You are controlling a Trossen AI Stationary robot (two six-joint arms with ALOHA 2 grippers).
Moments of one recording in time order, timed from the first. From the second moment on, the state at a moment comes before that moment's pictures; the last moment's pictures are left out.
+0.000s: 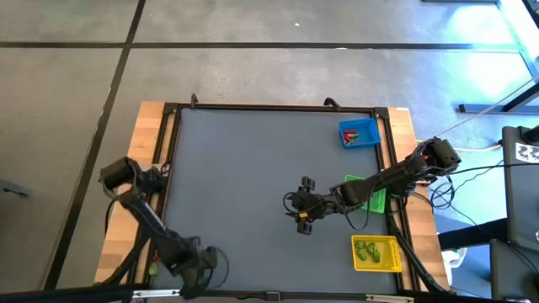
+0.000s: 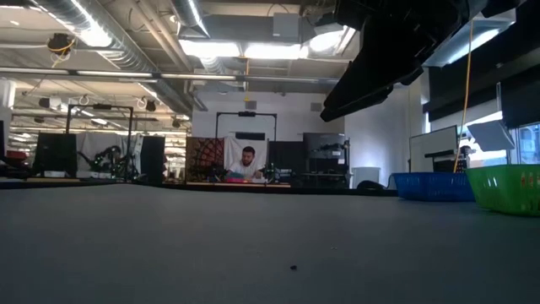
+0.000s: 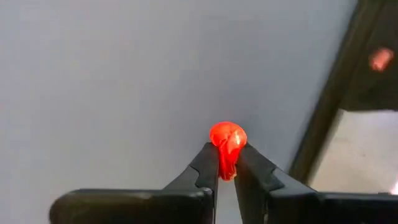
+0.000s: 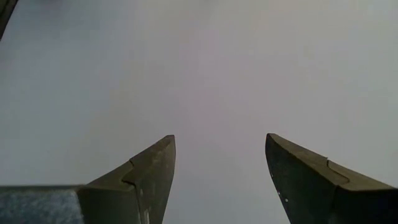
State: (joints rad) left arm -0.93 1.84 1.13 -0.62 0.08 -1.18; right arm 0.37 1.59 0.94 -0.11 0.33 0.34
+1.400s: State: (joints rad) left arm -0.31 1.45 1.13 -0.20 -0.49 0.08; right arm 0.28 1.59 0.99 0.43 0.28 0.05
